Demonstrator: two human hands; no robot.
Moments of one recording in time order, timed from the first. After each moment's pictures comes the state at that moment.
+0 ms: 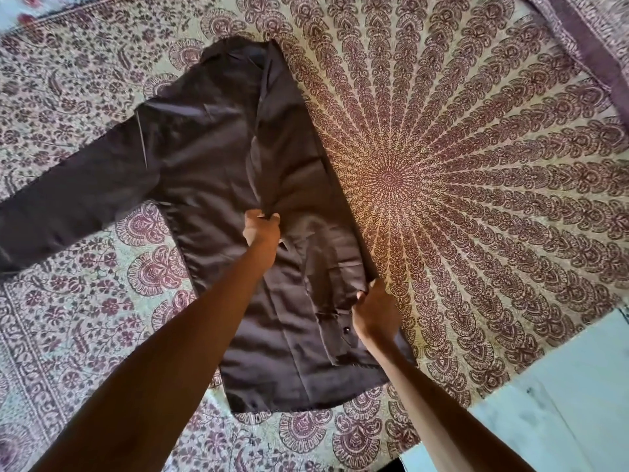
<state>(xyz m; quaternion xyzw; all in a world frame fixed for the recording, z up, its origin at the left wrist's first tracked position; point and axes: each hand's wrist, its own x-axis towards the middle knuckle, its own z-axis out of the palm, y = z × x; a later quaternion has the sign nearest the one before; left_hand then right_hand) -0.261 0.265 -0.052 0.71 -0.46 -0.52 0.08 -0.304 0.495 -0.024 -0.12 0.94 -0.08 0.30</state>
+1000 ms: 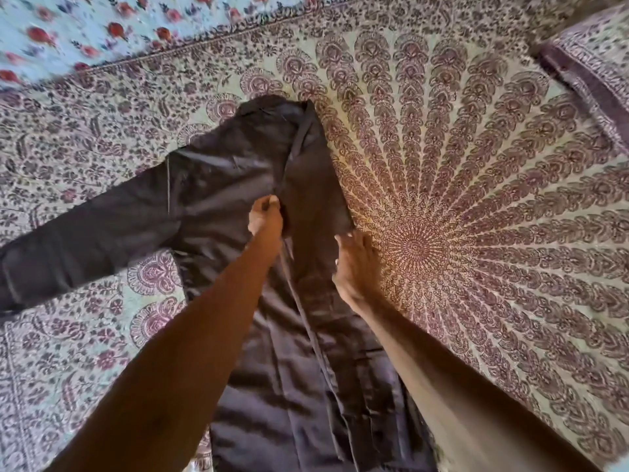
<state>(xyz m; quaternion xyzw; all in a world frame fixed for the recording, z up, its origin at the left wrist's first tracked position) -0.322 0.148 -0.059 0.69 -0.46 -0.53 0.18 -0.395 0.316 -0.039 -0.43 0.89 -0.06 0.13</state>
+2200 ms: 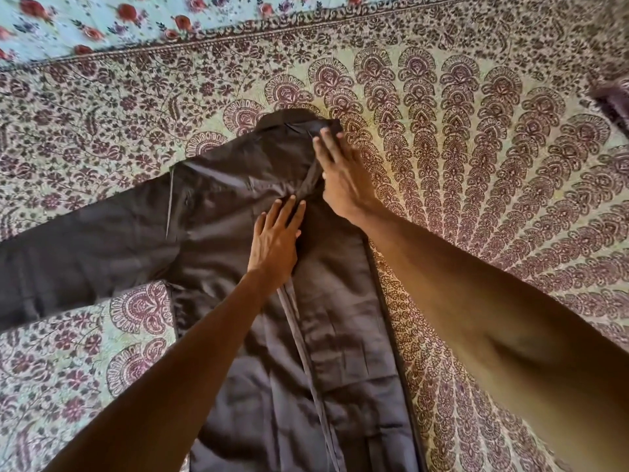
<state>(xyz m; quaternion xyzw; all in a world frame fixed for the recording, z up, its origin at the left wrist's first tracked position) -0.305 0.099 -0.096 0.41 -0.90 -0.16 0.01 -0.497 0.082 -0.068 -0.62 0.78 -0.01 0.10</state>
